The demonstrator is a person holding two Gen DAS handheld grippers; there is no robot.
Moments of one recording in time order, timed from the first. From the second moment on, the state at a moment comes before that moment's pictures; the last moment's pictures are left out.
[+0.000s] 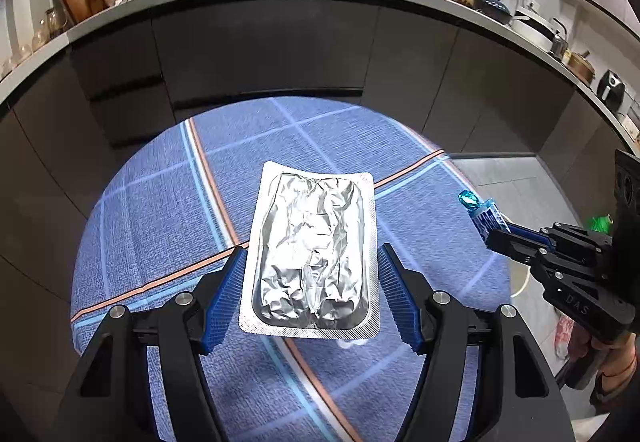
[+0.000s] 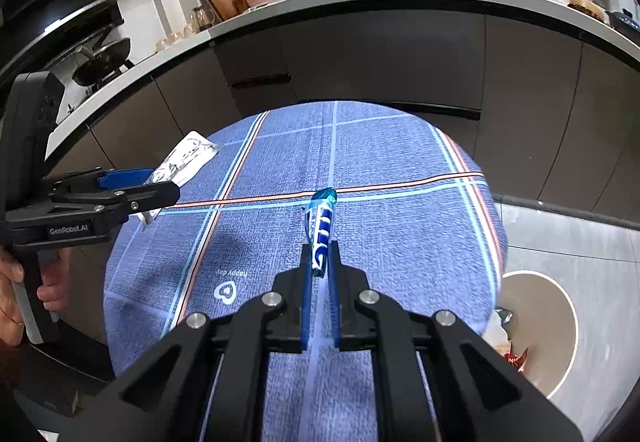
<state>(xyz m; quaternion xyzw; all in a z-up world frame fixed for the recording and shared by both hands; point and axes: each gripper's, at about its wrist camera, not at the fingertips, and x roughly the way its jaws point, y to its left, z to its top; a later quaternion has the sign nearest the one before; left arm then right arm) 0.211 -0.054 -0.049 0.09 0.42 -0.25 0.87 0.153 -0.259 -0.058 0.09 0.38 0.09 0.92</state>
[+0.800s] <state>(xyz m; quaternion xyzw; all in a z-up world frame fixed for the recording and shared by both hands) 0.169 -0.147 -0.029 0.13 0.39 -0.32 0.85 0.095 -0.347 -0.060 0.14 0.37 0.02 0.92</state>
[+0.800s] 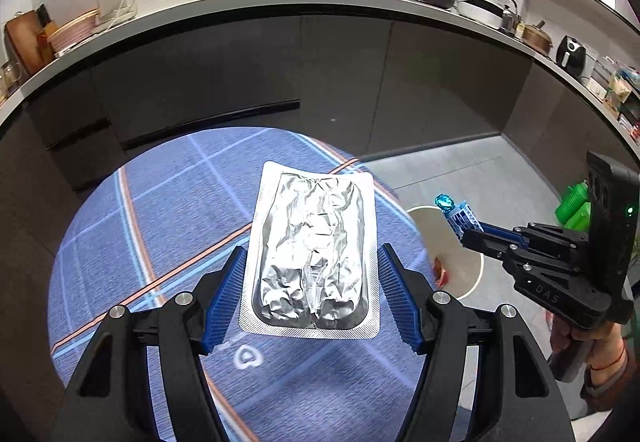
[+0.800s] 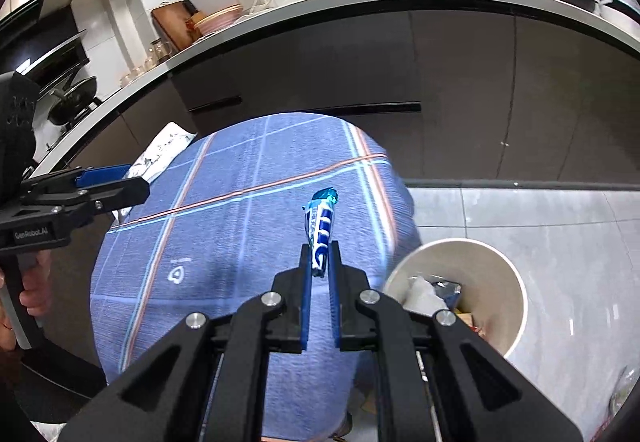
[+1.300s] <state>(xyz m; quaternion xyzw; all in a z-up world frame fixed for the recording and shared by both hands) 0.163 -0.237 -0.049 0.13 0.41 -0.39 0.82 0.060 -0.420 -0.102 0.17 0.40 -0.06 0.90</state>
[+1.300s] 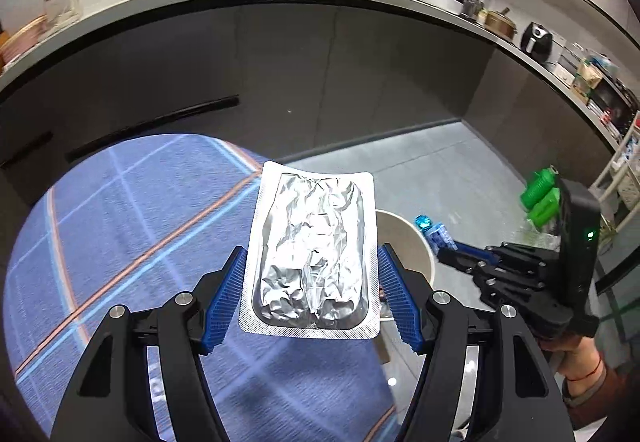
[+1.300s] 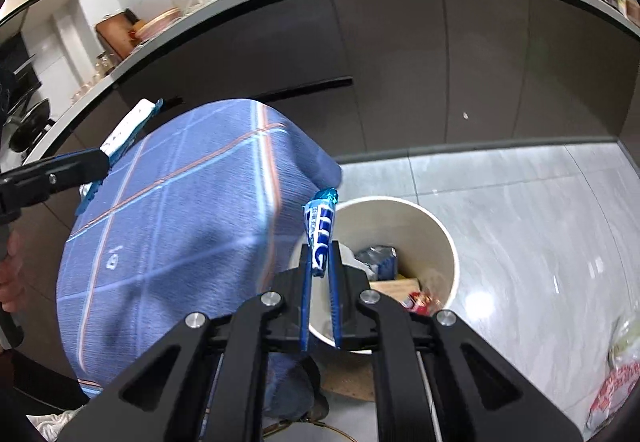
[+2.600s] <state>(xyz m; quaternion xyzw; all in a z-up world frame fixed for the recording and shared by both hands) 0.180 -0.393 -0.179 0.19 0.48 -0.45 0.73 0.076 -0.483 -0.217 0.23 0.48 -0.09 0.84</state>
